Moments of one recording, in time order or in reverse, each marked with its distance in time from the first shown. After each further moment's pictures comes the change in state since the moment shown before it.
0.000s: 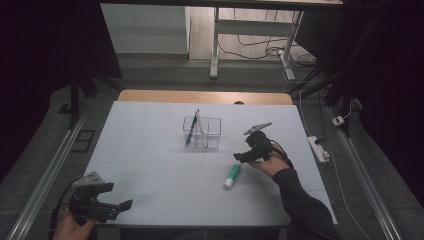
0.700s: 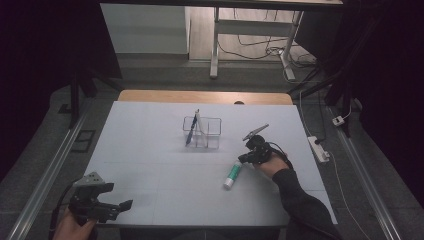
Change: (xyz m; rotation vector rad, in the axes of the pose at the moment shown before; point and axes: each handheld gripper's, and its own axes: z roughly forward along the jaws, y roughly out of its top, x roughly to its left) left arm 0.000 0.000 0.000 0.002 0.001 0.002; right arm -0.007 -0.011 0.014 0.128 0.179 -0.055
